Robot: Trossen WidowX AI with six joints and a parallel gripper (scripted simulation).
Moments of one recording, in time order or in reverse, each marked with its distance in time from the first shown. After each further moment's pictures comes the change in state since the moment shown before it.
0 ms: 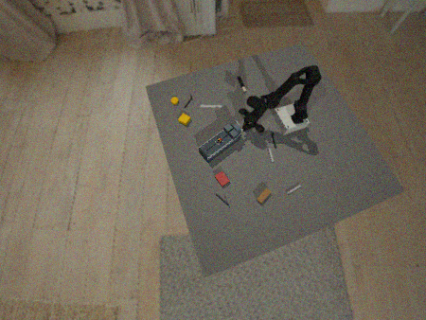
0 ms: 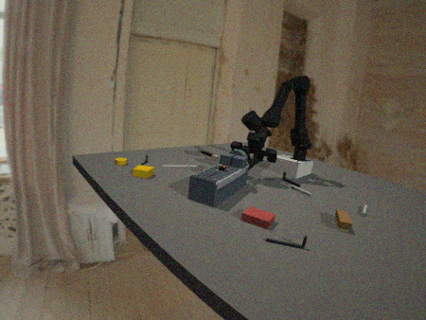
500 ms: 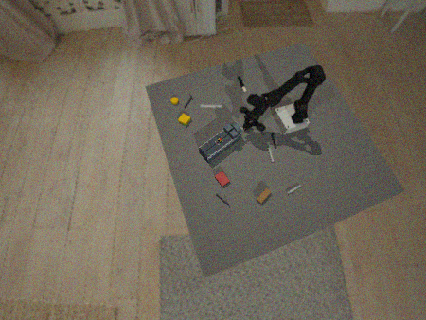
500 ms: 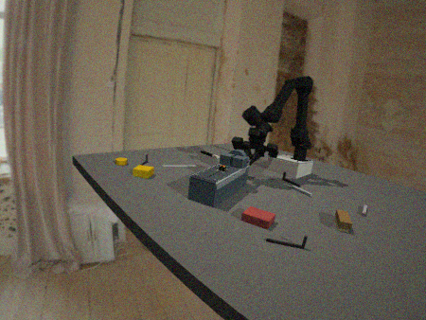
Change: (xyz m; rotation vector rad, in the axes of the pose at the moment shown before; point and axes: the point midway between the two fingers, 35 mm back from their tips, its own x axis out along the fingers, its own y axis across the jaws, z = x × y) arm -0.014 0.002 0.014 0.002 0.005 0.009
